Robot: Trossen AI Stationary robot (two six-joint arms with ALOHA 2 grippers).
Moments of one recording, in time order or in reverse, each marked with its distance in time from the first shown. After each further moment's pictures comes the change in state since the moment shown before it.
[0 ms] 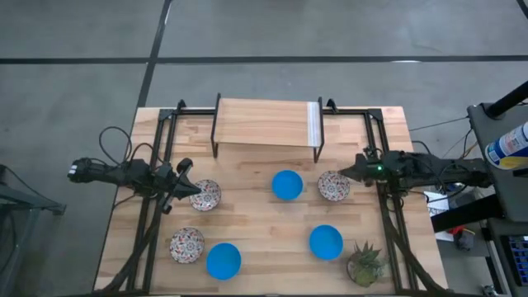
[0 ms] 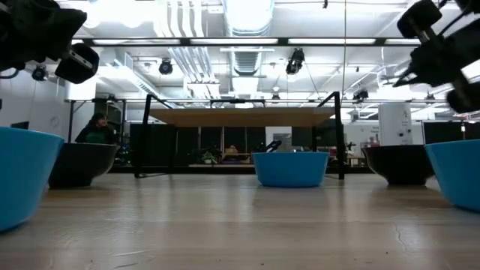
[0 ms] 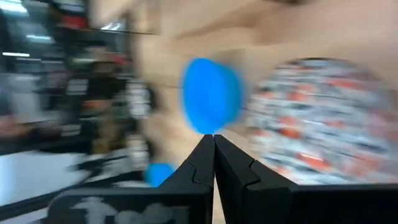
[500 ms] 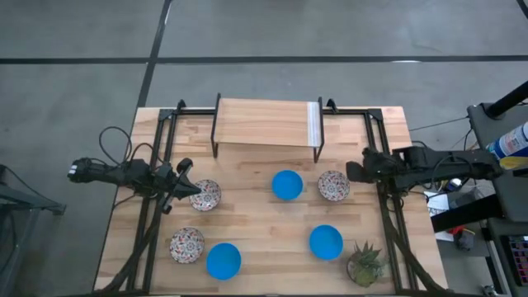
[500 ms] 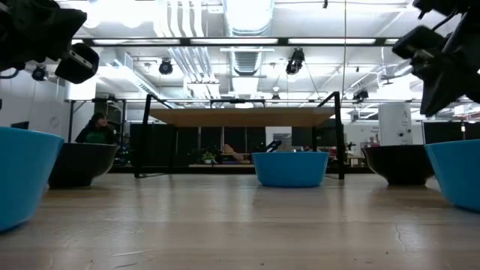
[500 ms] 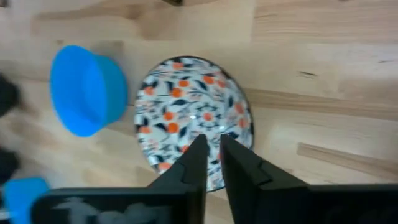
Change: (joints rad) left arm 0.000 0.000 0.000 0.000 0.000 0.000; right arm 0.000 0.307 0.154 -0.326 -0.008 -0.083
